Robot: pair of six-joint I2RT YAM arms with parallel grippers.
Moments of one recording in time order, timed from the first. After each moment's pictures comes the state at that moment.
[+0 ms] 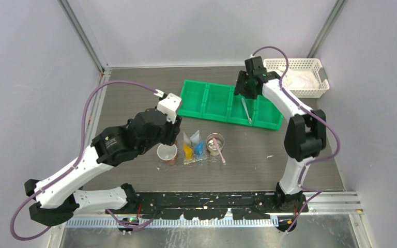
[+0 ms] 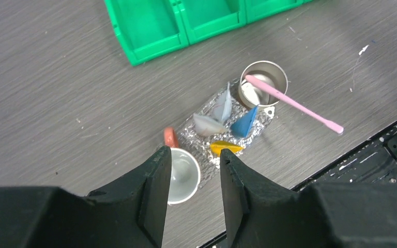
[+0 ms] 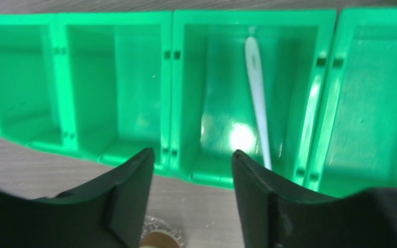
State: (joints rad) left arm -1.04 1.05 1.36 -0.90 -0.42 -0.24; right arm 0.27 1.80 1.55 -0.61 0.03 0.48
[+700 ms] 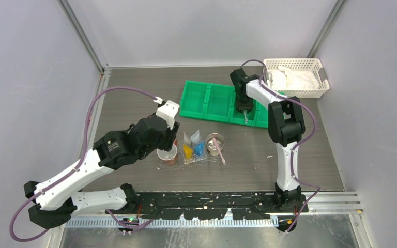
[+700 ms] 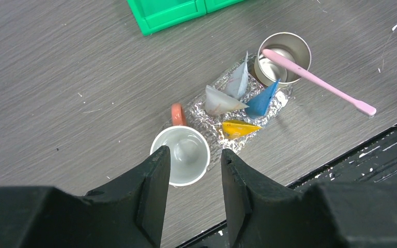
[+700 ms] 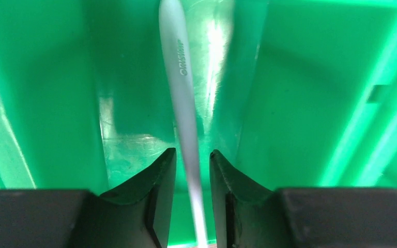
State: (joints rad) left arm -1.04 0.98 1.24 -0.93 -0.45 -0.28; right arm 0.32 2.16 1.73 -0.85 0.31 0.35
